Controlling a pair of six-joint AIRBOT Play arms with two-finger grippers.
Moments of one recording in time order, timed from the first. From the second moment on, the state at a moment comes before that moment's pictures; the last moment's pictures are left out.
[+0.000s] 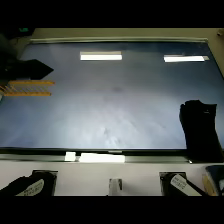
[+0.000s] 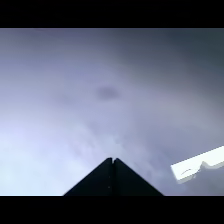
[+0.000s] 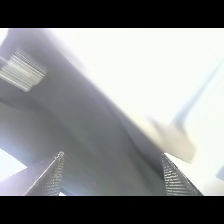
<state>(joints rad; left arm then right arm) -0.04 -1.13 1.49 1.05 -1.16 -1.36 -0.72 -1.20 1.48 -1.62 1.40 1.61</state>
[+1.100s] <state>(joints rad) -0.25 -1.38 1.45 1.74 -1.43 -1.66 0.05 -1.45 1.65 -1.52 1.58 1.80</state>
